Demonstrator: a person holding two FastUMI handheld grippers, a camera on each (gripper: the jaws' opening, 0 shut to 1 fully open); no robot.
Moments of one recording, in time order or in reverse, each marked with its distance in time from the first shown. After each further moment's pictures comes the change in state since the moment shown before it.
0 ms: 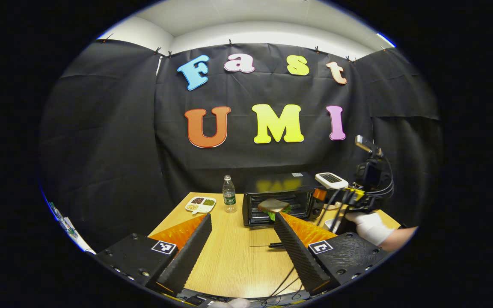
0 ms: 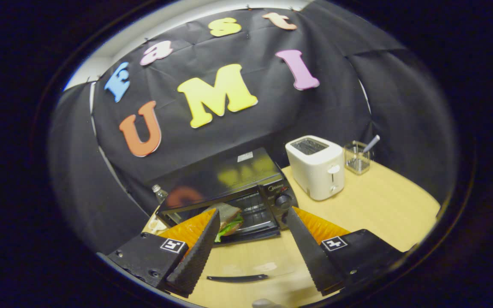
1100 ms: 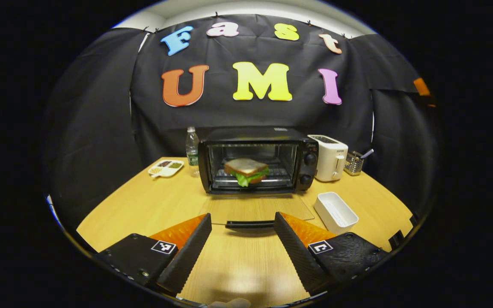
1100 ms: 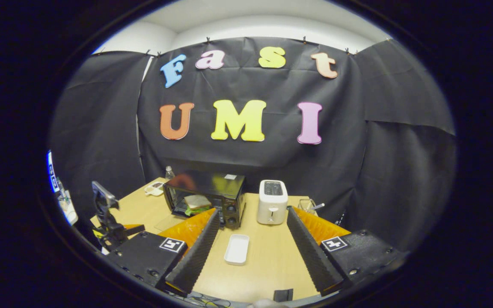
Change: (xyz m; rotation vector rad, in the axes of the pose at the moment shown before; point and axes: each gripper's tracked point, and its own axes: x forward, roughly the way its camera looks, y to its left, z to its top) left arm 0.110 -0.131 -0.174 -0.034 0.219 -0.056; right arm -0.198 -0.115 0.089 -0.365 -0.067 0.049
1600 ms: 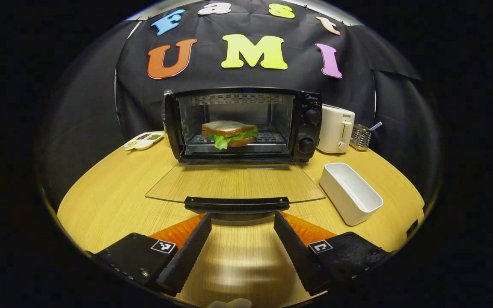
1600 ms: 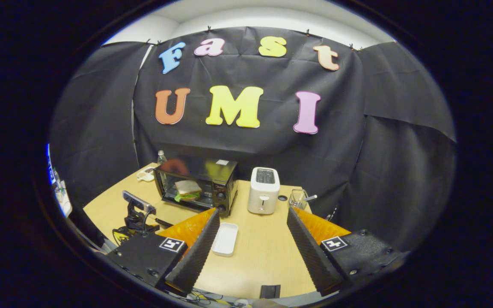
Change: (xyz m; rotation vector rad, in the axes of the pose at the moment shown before) left arm 0.080 -0.029 -0.068 -0.010 0.124 -0.016; right arm 0.016 -0.020 -0.025 -0.038 0.090 -0.025
